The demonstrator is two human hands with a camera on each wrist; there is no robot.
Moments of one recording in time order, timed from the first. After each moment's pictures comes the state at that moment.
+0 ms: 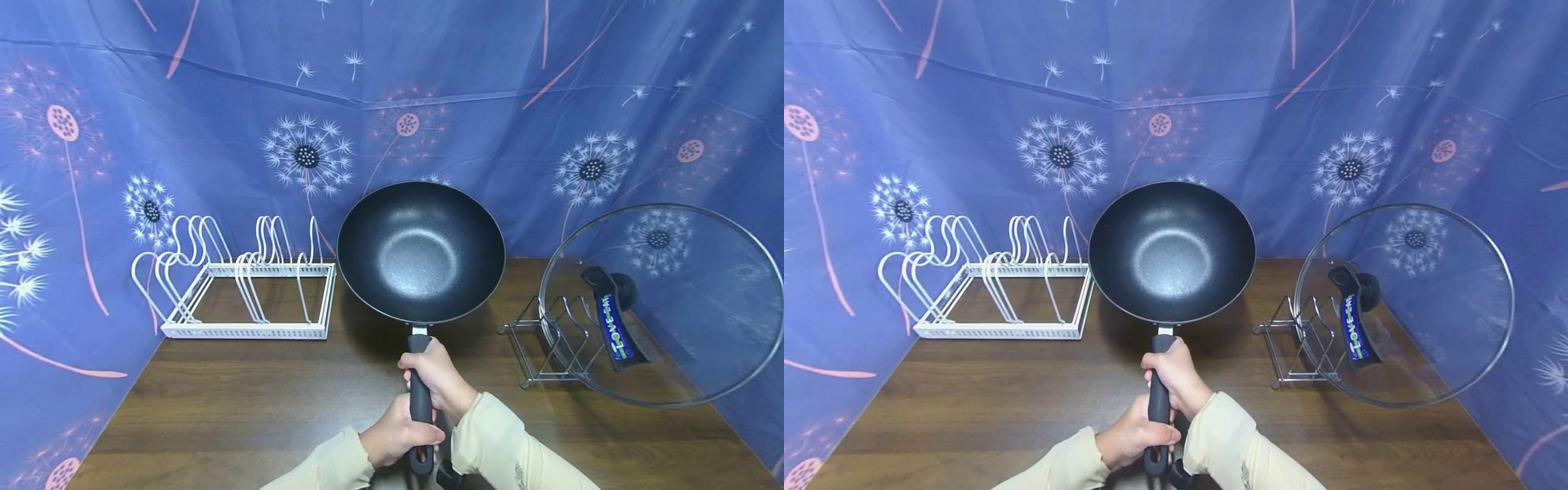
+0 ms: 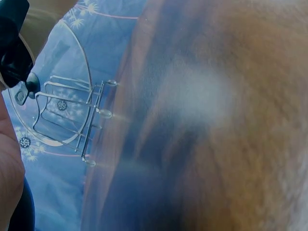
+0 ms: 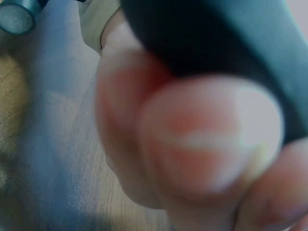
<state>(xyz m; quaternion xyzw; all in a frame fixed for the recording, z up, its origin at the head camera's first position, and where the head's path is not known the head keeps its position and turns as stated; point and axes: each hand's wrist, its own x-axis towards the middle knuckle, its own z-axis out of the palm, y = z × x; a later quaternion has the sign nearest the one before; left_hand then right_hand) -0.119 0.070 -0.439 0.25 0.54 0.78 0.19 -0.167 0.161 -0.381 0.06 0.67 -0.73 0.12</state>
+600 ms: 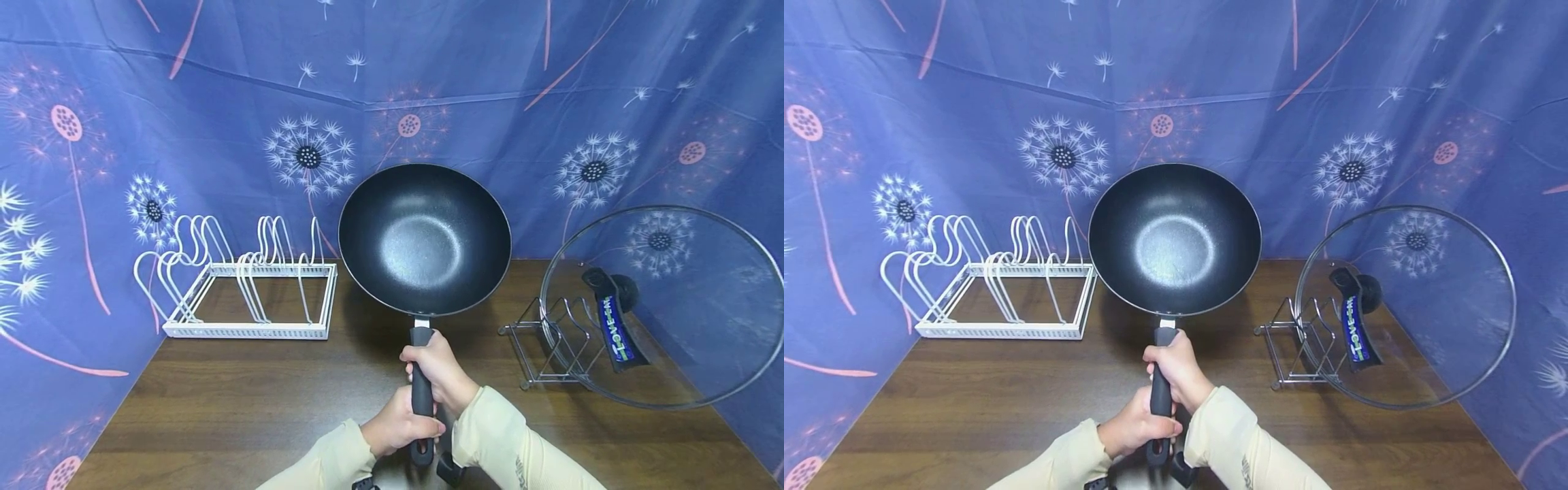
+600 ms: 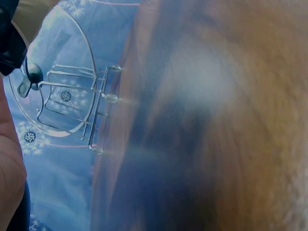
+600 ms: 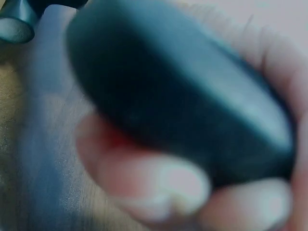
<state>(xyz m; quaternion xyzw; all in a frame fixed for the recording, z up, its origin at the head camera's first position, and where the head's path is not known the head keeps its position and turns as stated) -0.129 0.069 -0.437 0.27 0.58 0.75 0.15 -0.173 0.161 -0.374 0.05 0.68 -0.72 0.10</state>
